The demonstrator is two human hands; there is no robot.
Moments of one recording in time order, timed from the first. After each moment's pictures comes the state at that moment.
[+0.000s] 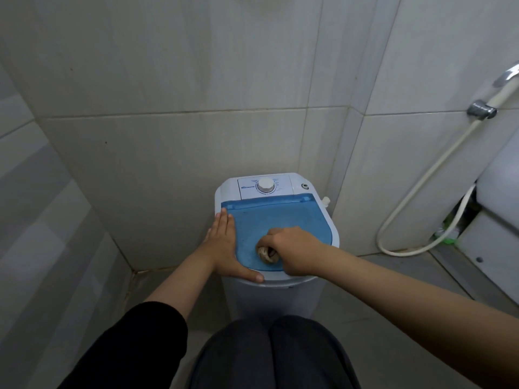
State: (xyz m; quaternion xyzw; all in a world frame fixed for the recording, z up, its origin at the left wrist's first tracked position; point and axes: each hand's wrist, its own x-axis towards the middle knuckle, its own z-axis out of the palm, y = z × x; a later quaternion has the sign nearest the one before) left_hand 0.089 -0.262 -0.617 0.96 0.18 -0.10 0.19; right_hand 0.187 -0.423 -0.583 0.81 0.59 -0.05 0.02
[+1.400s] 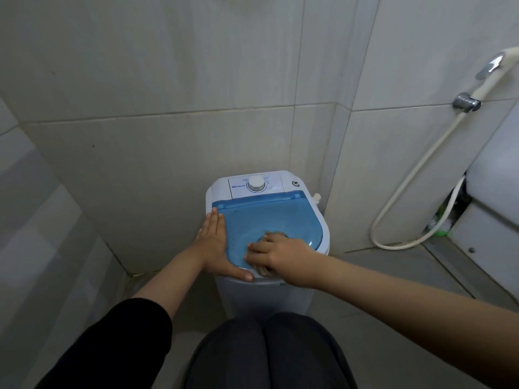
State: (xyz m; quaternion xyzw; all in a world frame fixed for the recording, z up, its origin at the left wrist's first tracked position) left_hand 0.090 -0.262 -0.613 0.96 0.18 -0.13 0.17; right_hand 0.189 -0.444 -0.608 0.72 0.70 0.05 0.02
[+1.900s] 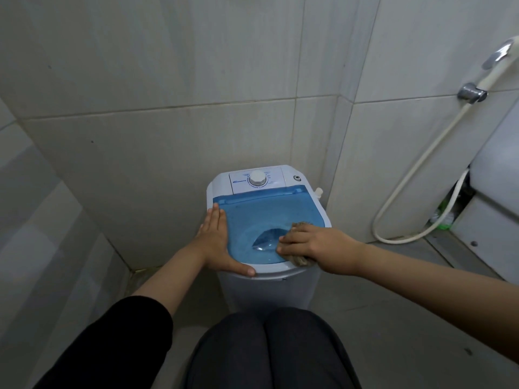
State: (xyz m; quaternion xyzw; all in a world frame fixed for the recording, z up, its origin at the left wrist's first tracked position) left_hand 0.090 -0.262 -0.613 0.96 0.18 -0.12 0.17; right_hand 0.228 -0.493 -0.607 0.72 0.69 0.04 -0.02
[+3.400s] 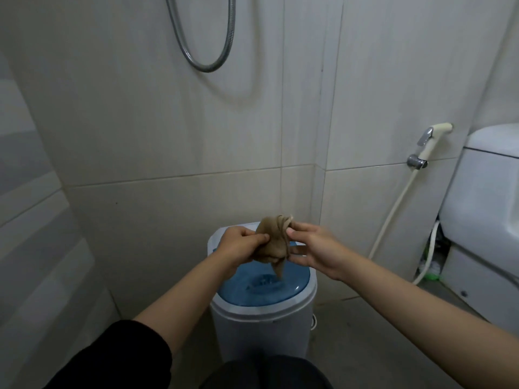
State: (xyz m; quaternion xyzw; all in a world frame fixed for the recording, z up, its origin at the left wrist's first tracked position) left_hand 0.105 -0.343 -0.500 0.75 0.25 0.14 0.60; right_hand 0.177 -0.495 -0.487 0.61 0.21 -0.35 -0.68
